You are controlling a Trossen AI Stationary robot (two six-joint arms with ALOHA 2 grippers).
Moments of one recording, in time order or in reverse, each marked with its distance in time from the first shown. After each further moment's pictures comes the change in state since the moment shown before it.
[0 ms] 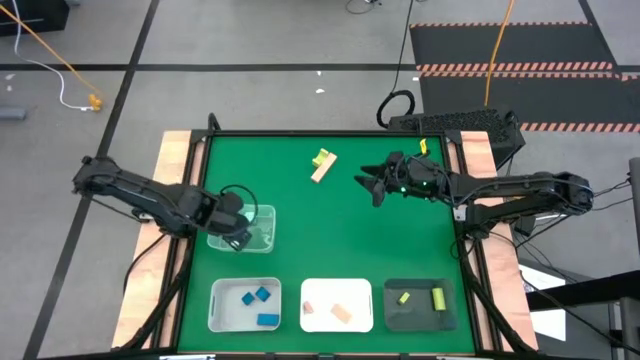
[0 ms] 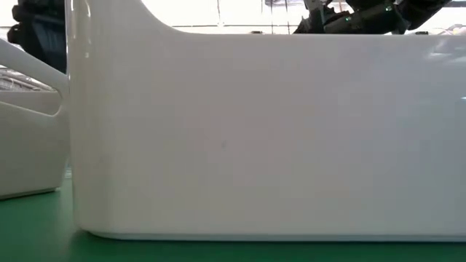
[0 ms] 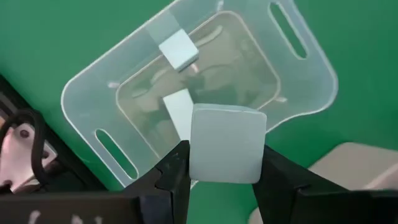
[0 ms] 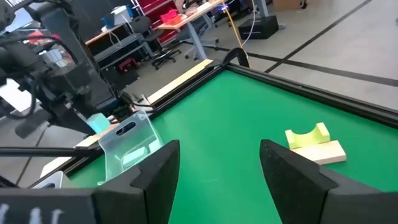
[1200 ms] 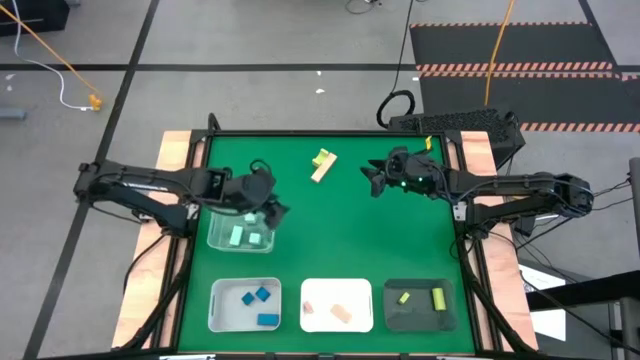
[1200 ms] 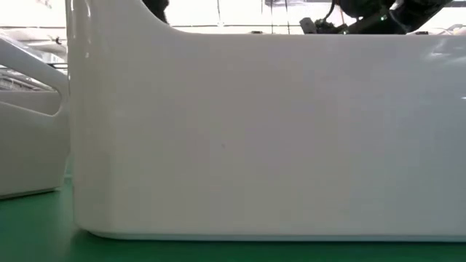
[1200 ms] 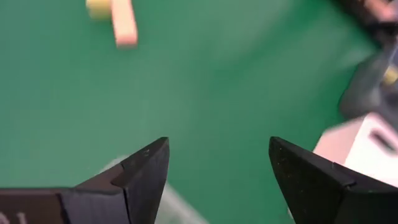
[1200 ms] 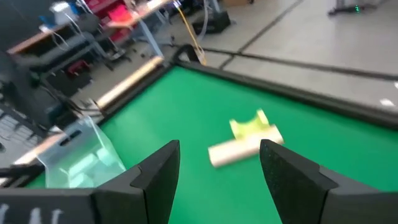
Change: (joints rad) left arm 0.231 0.050 0.035 0.566 -0.064 0.428; right arm -0.056 0.000 0.000 -0.100 0.105 0.036
